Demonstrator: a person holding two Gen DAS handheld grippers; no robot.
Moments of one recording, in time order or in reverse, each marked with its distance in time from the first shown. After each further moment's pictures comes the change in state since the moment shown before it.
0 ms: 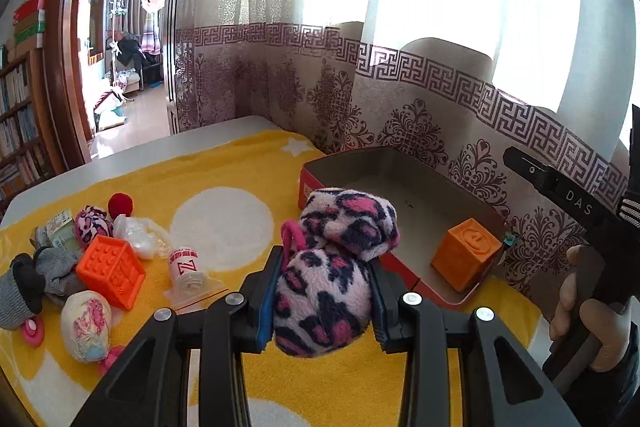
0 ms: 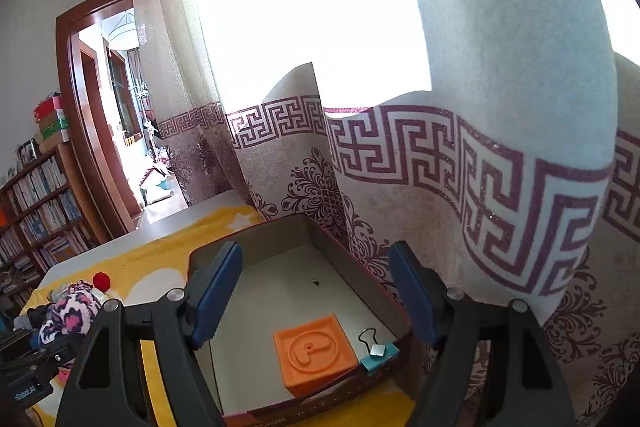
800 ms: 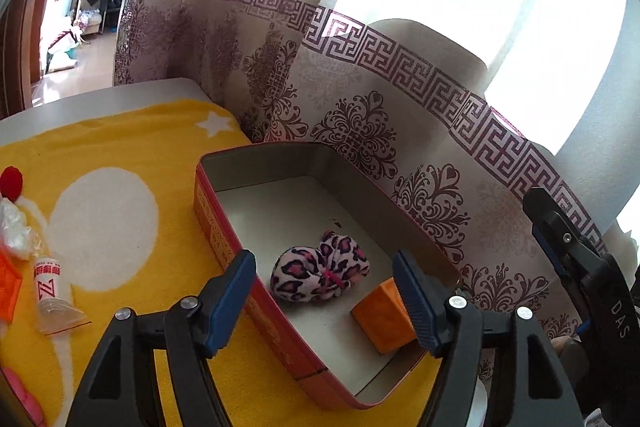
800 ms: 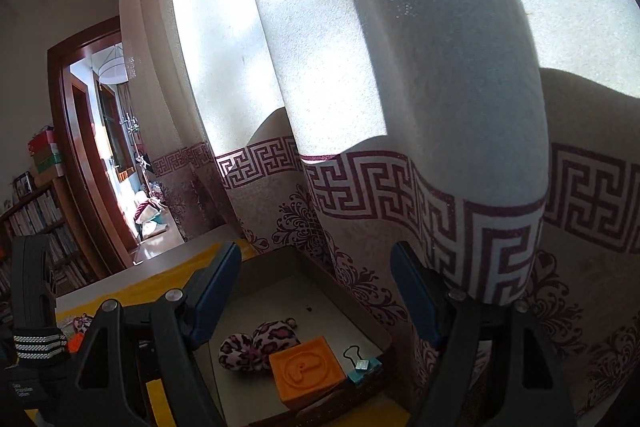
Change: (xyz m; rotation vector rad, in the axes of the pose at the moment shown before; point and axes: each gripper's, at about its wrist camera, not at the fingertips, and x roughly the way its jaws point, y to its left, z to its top) left arm 0.073 -0.018 0.032 -0.176 0.084 -0.224; right arm -0.014 -0.004 0.004 0.051 -0.065 -0.015
